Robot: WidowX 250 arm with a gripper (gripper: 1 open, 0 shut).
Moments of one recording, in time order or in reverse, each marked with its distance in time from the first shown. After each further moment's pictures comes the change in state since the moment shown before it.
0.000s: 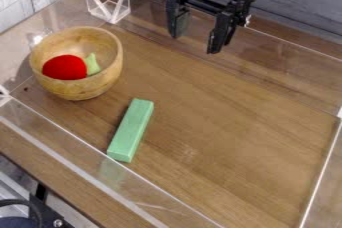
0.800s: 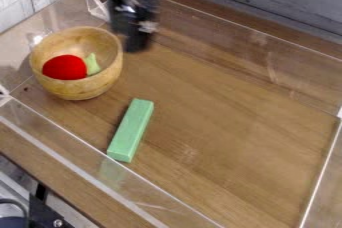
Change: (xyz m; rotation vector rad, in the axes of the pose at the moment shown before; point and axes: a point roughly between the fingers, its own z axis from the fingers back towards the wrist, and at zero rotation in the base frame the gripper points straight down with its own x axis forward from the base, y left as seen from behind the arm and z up) arm -0.050 0.105 -0.005 0.015 0.063 -0.464
